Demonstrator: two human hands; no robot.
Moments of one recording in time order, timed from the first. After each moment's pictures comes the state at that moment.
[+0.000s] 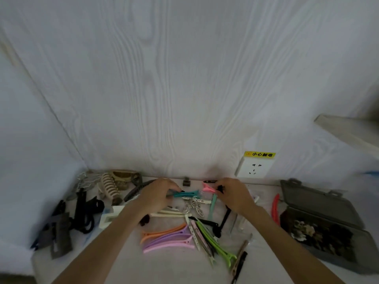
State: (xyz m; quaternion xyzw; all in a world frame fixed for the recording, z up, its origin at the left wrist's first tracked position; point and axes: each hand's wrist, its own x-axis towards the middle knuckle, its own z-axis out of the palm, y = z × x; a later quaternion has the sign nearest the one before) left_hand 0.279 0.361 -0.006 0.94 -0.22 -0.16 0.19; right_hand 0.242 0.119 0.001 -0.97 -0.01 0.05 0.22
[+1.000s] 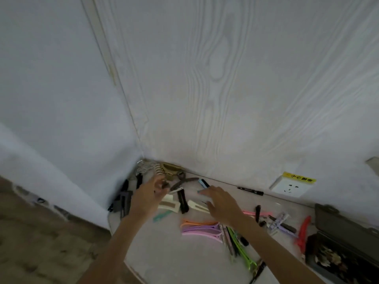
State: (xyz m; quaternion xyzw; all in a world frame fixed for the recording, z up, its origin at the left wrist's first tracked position) left_hand 0.207 0.470 0.045 0.92 0.09 -0.02 0.37; right_hand 0.228 0.233 0.032 -0.94 -0.21 0.13 0.23
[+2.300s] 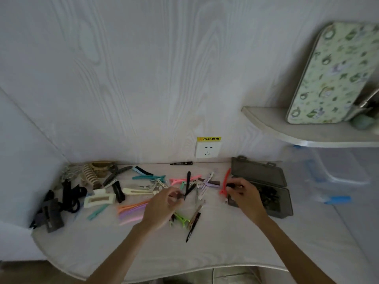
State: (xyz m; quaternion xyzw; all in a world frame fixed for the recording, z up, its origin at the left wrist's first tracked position) left_hand 0.145 0.271 0.026 0.90 -0.17 -0.13 0.37; right_hand 0.096 0.024 0.050 -0.83 0.19 -0.05 0.52
